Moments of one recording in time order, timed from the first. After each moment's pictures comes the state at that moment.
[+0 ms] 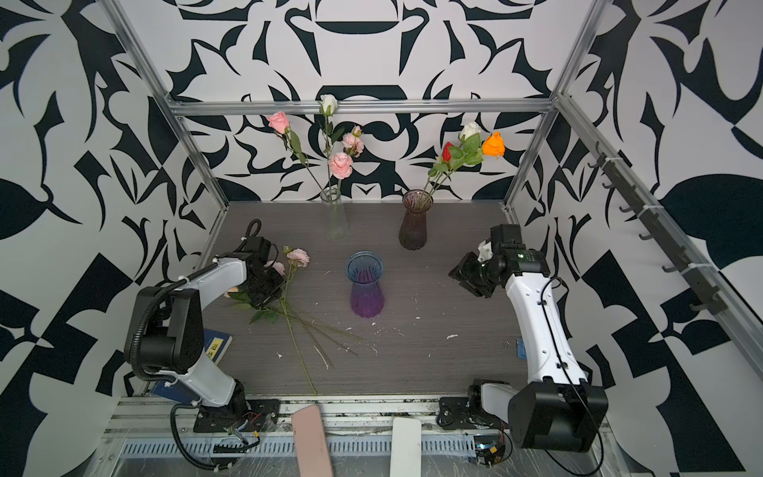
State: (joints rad) left arm -0.12 1.65 1.03 -0.71 0.09 -0.88; right arm -0.09 1.21 1.18 -1.07 -0.44 0.59
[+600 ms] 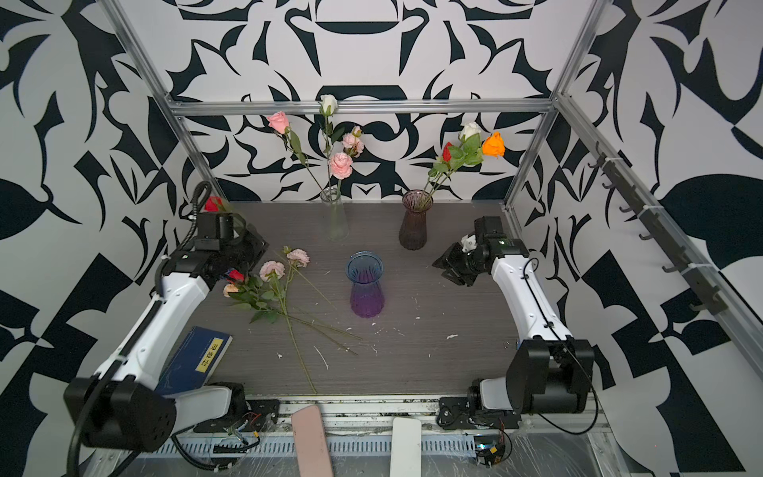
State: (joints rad) left arm -0.11 1.19 1.17 -0.60 0.14 -0.97; right arm 0.01 1.40 1.20 -0.90 -0.55 0.71
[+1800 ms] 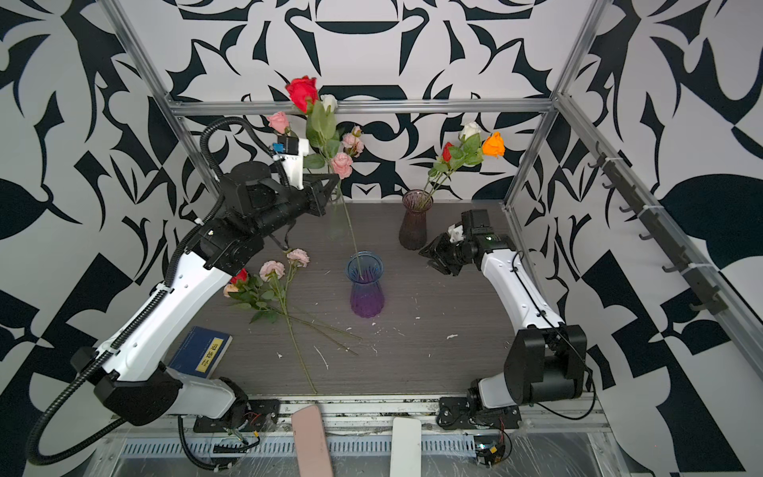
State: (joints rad) left arm -0.67 1.43 1.72 -0.41 0.05 -0.27; right arm 0.08 1.44 1.23 -0.76 -0.60 0.79
